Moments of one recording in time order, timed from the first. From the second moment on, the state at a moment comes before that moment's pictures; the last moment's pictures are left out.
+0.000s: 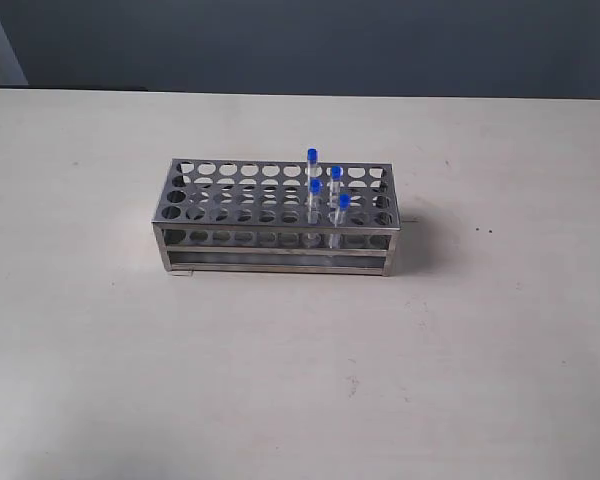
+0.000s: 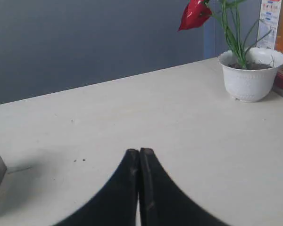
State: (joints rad) left arm 0.00 0.00 0.00 0.14 0.25 -0.04; right arm 0.10 0.00 0.00 -0.48 0.32 0.63
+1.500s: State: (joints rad) left arm 0.00 0.00 0.00 0.14 0.25 -0.04; right arm 0.11 1.03 -0.85 -0.93 -0.61 0.84
